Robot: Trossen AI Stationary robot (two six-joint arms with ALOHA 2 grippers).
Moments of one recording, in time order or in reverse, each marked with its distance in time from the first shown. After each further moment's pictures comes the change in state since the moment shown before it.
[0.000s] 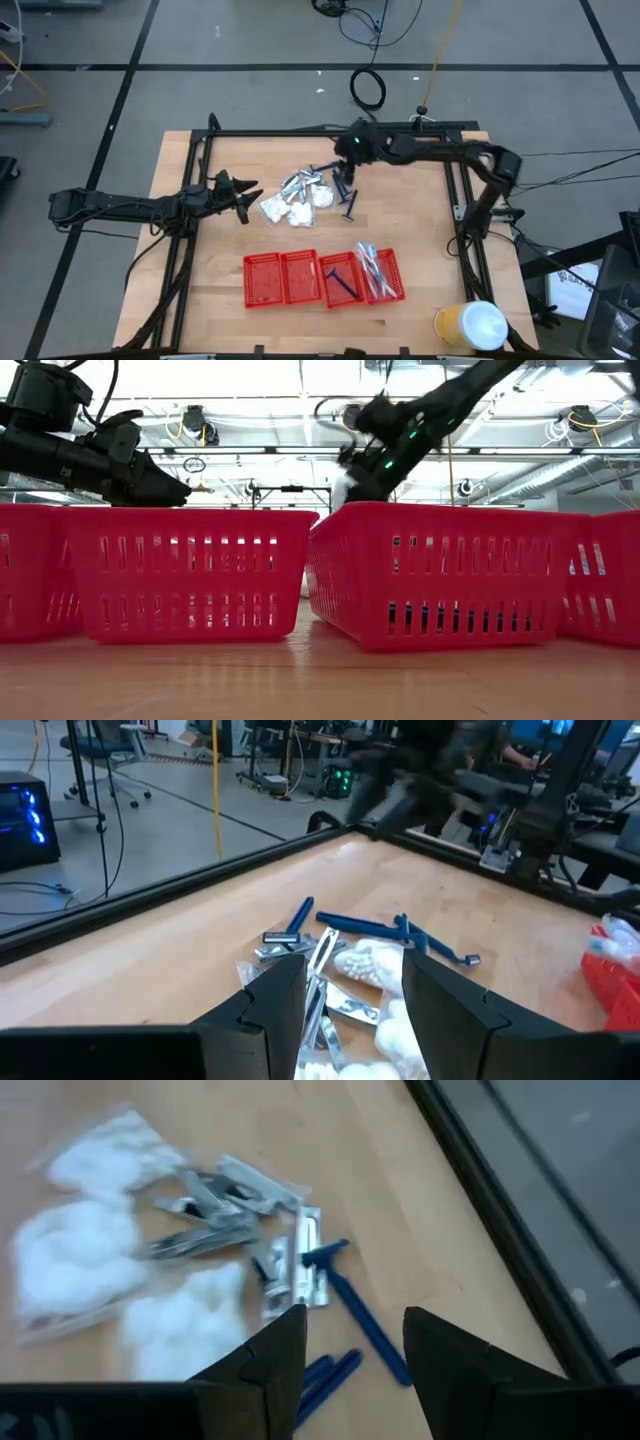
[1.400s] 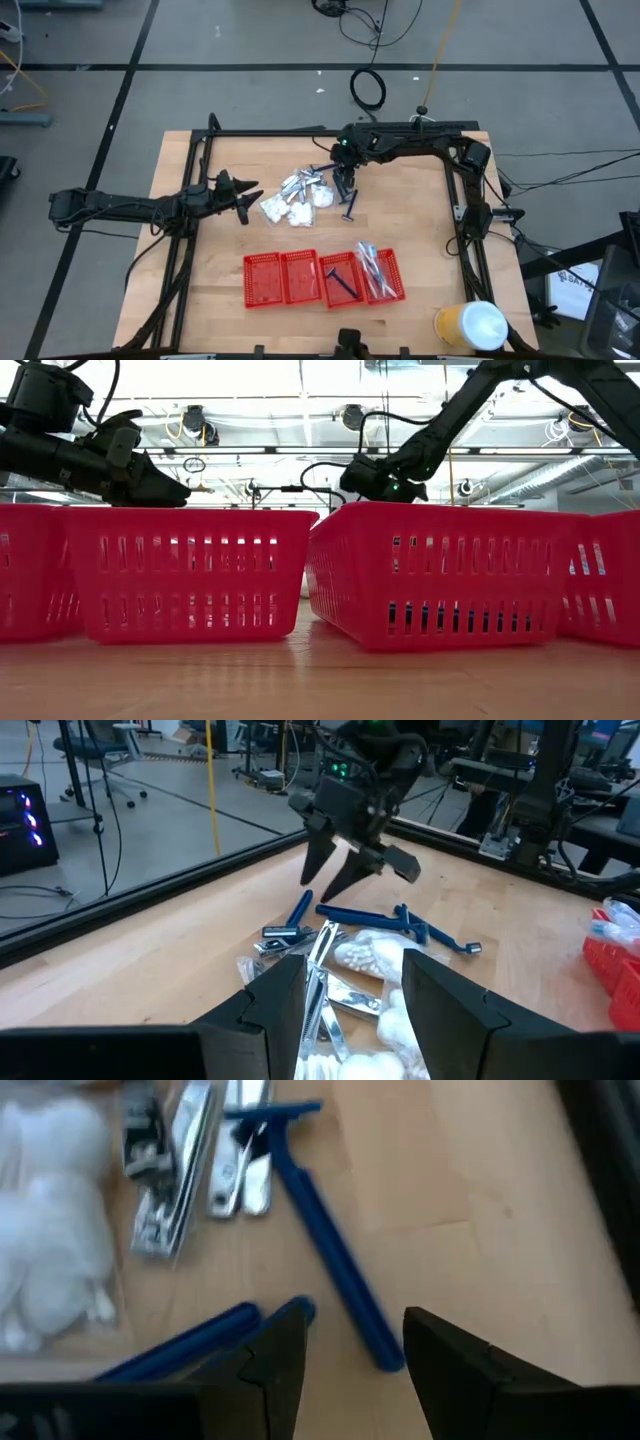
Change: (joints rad) left arm 0.001 0.000 0.000 -0.011 0.011 0.026; right arm -0.082 0.261 0.071 -0.016 -0.030 -0.196
